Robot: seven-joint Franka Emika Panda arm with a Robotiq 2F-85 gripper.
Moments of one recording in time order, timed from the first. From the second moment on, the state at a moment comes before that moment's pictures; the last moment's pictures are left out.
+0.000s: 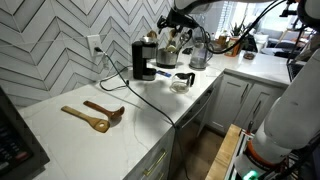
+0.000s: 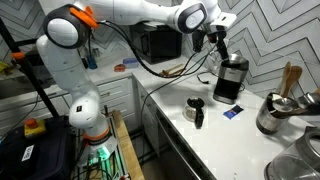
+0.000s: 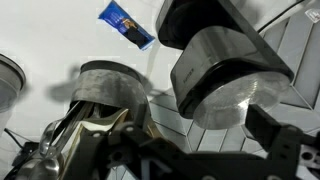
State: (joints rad) arm -0.14 -0.08 -0.09 -1.84 -0.05 2.37 0.44
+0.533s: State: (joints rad) arm -0.14 0.08 -0.10 -1.69 0.02 2.36 0.45
